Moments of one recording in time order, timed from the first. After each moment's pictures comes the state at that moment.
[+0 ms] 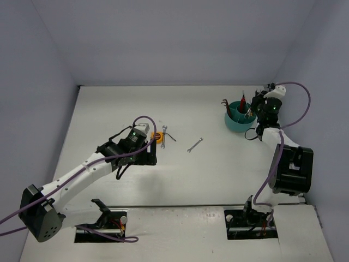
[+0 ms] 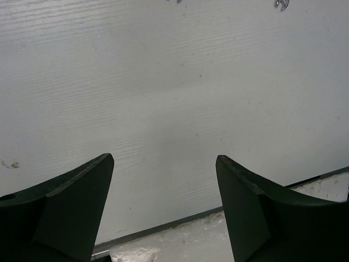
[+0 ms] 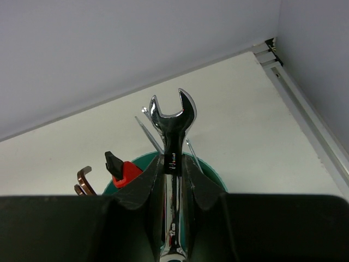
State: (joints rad) left arm -0.69 1.15 0.92 -0.71 -0.09 -0.58; right arm -0.18 1.60 0.89 0.55 -0.03 0.27
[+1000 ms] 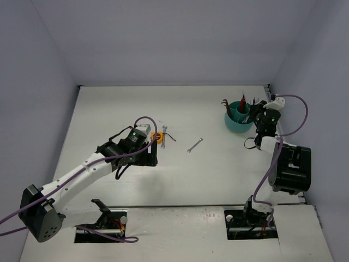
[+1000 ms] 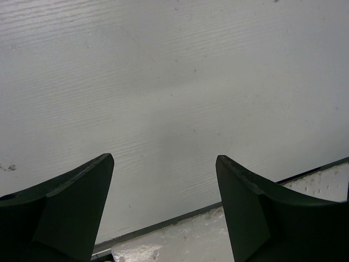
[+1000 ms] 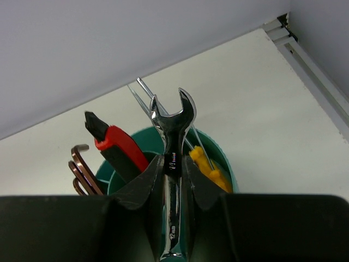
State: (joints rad) left arm -0.69 1.15 0.92 -0.71 -0.05 -0.56; right arm -0.20 1.62 0.72 0.77 -0.09 0.35
